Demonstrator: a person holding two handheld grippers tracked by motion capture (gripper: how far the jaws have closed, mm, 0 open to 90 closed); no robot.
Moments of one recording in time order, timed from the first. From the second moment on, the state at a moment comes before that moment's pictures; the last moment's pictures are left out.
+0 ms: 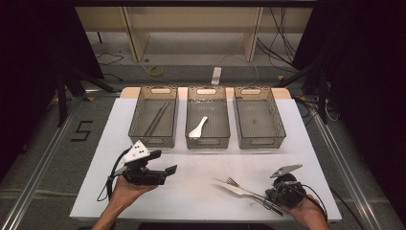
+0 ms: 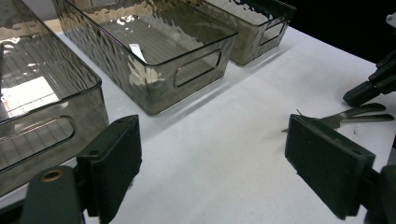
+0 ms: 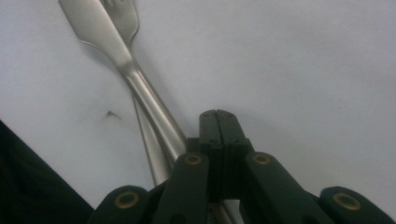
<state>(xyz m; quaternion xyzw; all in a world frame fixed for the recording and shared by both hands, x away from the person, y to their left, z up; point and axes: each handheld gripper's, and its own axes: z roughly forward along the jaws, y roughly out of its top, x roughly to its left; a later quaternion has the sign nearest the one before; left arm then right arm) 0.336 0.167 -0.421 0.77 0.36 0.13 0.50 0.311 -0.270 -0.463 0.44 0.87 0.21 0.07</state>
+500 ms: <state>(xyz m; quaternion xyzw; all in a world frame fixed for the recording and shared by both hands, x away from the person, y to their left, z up) 0.335 0.166 -0.421 0.77 0.36 0.14 0.50 0.314 -0.271 -0.452 0.43 0.87 0.22 0.08</state>
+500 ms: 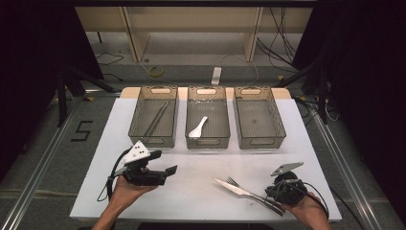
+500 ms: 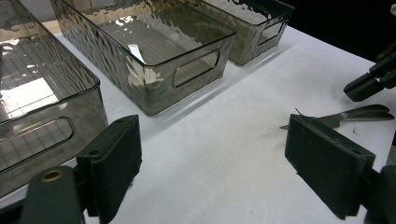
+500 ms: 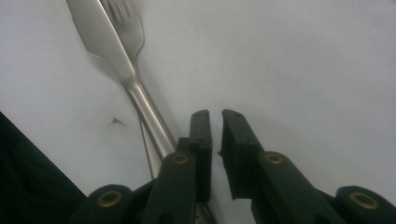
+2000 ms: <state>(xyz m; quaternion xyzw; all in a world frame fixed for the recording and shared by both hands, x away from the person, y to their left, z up) 0.336 0.167 -0.421 0.77 0.36 0.14 0.50 0.326 -0.214 -0.458 0.30 0.94 0.15 0.04</state>
